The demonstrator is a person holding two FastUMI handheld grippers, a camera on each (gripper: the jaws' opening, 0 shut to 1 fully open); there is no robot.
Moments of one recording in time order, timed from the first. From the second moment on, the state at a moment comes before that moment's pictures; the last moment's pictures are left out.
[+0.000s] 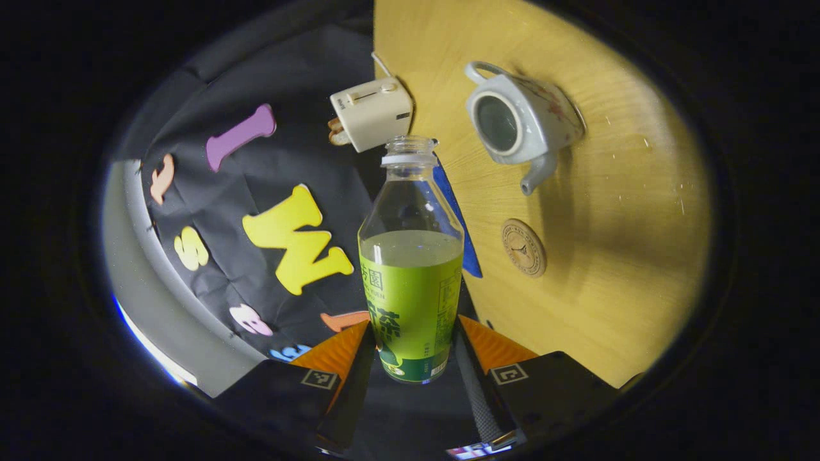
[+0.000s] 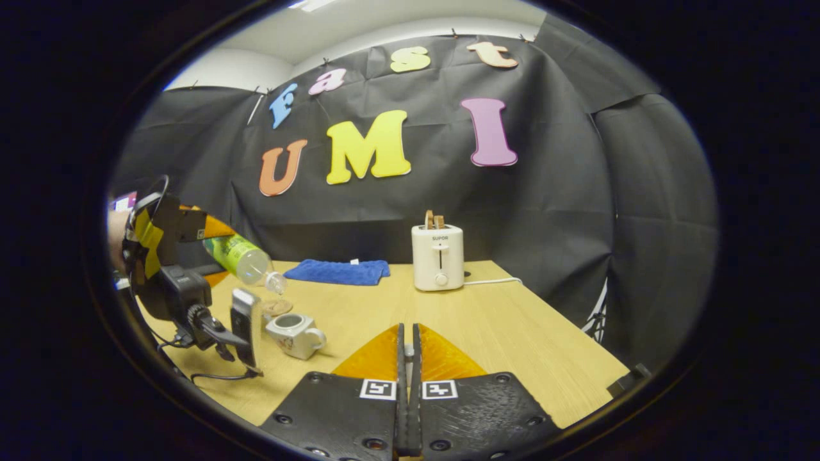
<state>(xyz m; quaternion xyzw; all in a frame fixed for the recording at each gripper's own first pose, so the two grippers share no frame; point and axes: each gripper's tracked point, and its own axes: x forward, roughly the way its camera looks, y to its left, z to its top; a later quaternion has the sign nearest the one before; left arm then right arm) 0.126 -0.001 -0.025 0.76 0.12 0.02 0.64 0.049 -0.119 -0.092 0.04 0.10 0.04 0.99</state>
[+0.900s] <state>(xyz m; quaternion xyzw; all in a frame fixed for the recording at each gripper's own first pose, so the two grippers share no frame) 0.125 0.027 -0.056 0.08 0.10 0.00 0.99 0.044 -0.087 -0.060 0.03 0.08 0.04 1.00</state>
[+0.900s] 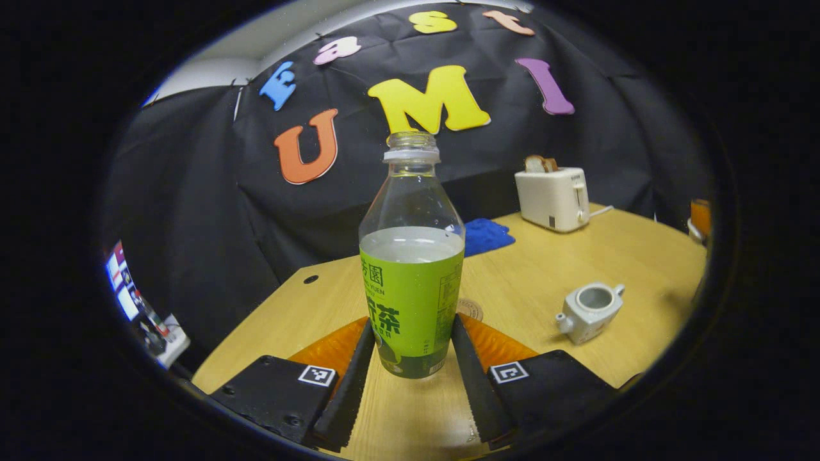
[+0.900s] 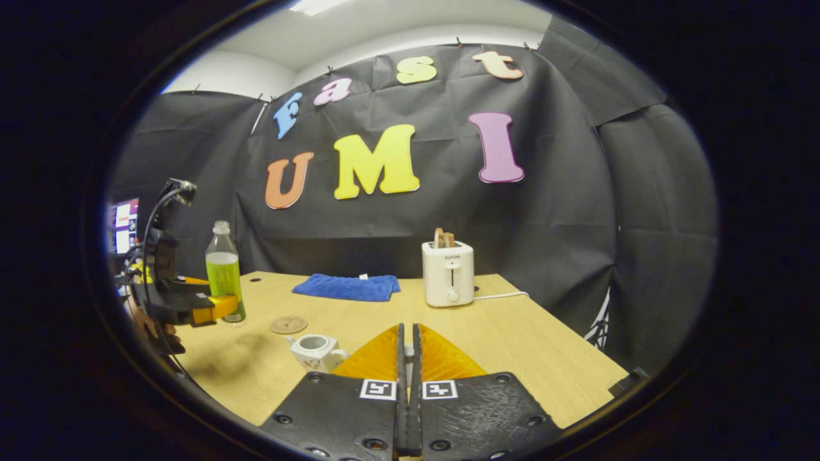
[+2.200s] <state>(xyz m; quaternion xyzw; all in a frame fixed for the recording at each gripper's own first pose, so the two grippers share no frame) 0.235 0.007 -0.096 0.00 0.13 -0.04 0.99 0.058 -0.089 -0.098 0.04 0.12 0.03 0.99</state>
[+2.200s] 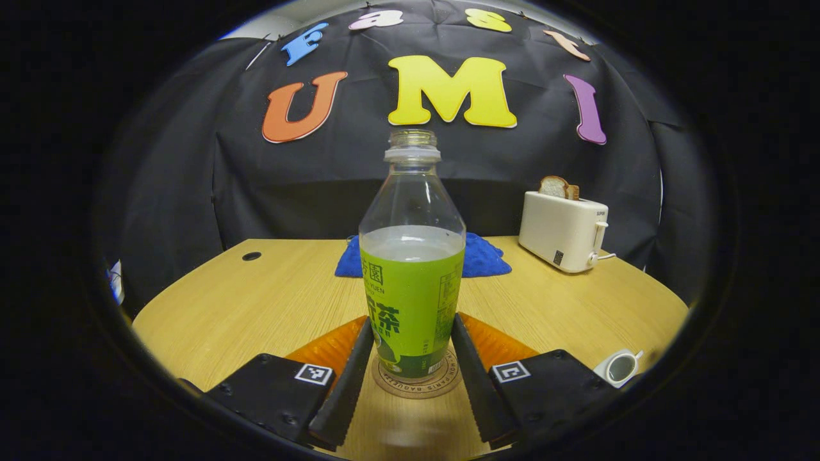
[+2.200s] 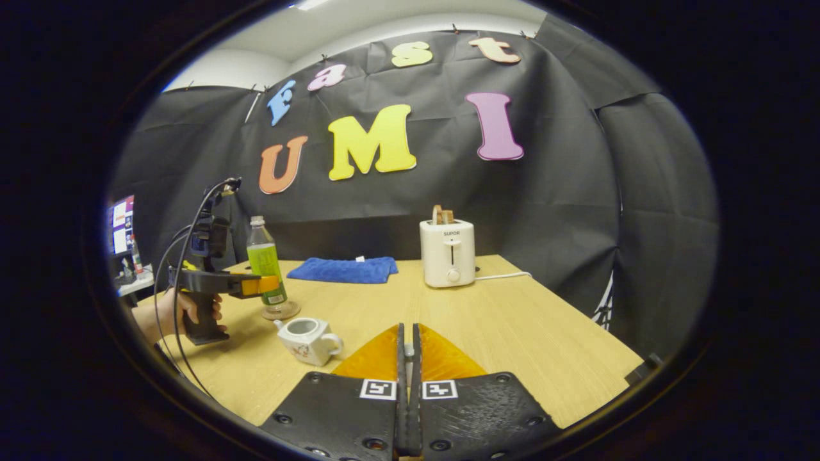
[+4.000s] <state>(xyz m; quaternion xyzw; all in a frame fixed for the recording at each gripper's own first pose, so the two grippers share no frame) 0.045 0.074 -0.010 0.02 0.02 0.04 1.00 0.120 0.057 -0.081 -0.01 0.11 0.17 0.98</state>
